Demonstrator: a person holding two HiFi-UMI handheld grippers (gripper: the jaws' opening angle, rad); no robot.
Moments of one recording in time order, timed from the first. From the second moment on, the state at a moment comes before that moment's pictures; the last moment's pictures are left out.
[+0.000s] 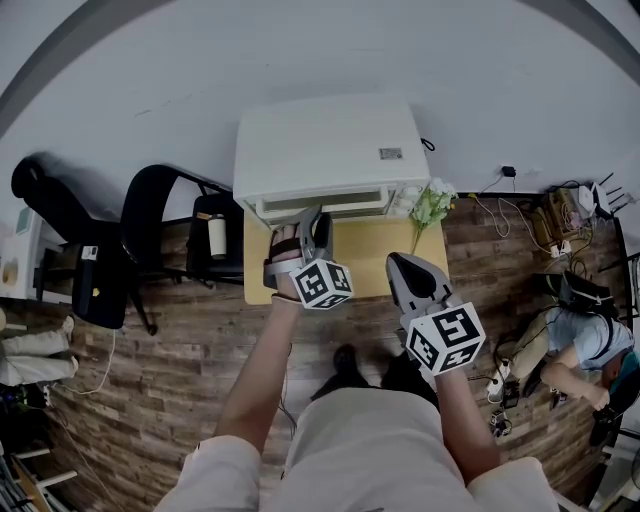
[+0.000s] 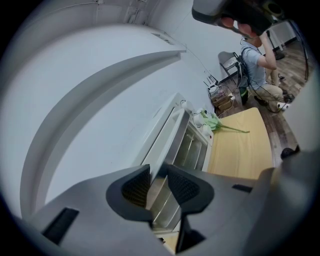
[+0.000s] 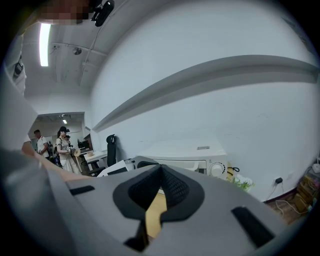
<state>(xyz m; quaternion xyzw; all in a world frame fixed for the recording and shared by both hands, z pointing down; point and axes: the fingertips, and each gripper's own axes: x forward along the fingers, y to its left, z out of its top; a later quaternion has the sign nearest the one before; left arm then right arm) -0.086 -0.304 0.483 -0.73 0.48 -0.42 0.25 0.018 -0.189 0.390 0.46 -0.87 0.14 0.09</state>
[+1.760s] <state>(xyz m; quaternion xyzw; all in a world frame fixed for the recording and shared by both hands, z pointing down) -0.054 -0.197 0.425 -0.74 0.55 -0.36 0.15 0.081 -0.129 0.364 0.45 -0.88 0.13 0.07</state>
